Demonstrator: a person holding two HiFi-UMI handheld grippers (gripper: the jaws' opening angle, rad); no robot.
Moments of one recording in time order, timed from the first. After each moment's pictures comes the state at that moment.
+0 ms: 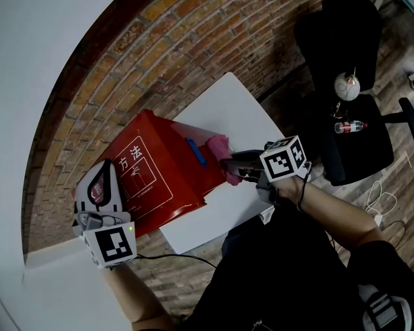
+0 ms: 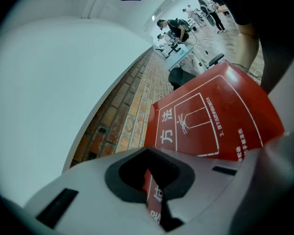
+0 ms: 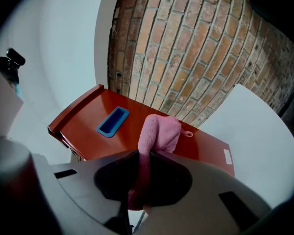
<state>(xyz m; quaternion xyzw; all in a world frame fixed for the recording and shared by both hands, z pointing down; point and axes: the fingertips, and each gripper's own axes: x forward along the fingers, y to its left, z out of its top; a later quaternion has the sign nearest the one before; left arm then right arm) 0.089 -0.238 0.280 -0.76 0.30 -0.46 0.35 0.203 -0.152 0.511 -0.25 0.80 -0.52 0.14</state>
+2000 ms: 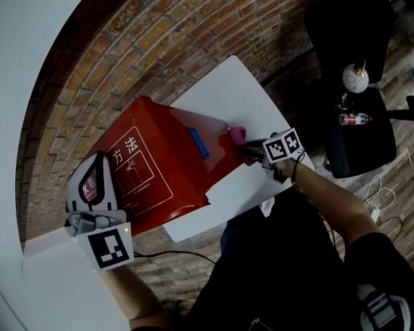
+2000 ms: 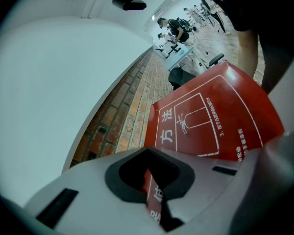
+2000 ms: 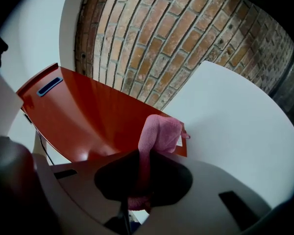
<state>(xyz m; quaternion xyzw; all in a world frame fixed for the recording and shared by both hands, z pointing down) 0.089 -0.239 0.282 -0.76 0.30 -0.46 0.35 0.202 -0.153 0.707 -0.30 0.77 -0.56 0.04</state>
